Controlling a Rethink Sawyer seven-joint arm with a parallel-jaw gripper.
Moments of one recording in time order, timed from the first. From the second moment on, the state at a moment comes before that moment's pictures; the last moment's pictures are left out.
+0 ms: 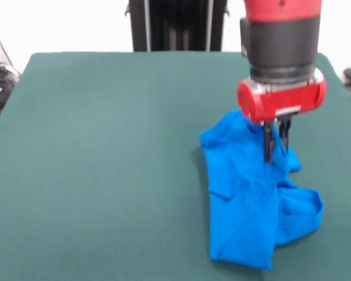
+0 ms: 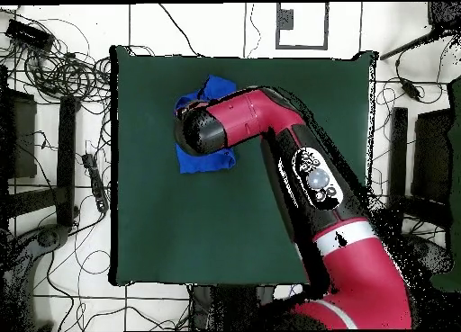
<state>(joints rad) -0.43 -0.54 0.67 1.38 -0.73 0.67 1.90</state>
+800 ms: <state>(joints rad) -0.48 -0.68 0.69 1.38 -0.62 0.79 1.90</state>
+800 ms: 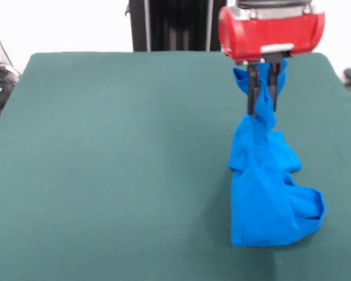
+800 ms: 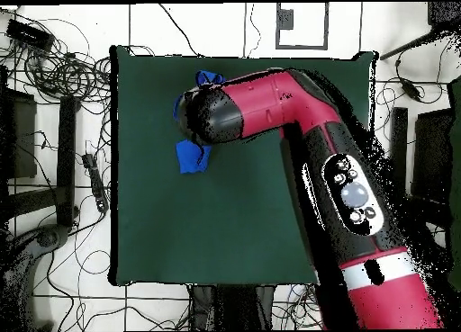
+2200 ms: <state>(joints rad) -0.68 -0.63 0.76 1.38 -0.59 0.83 1.79</state>
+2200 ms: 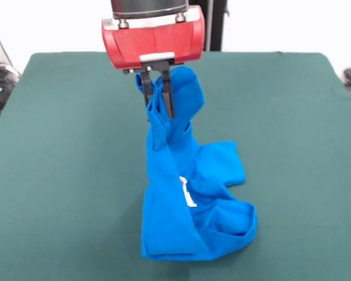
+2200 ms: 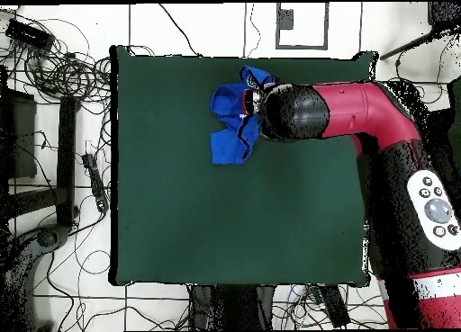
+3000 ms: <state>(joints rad) -0.75 -0.67 0.79 1.44 -0.59 0.83 1.79</state>
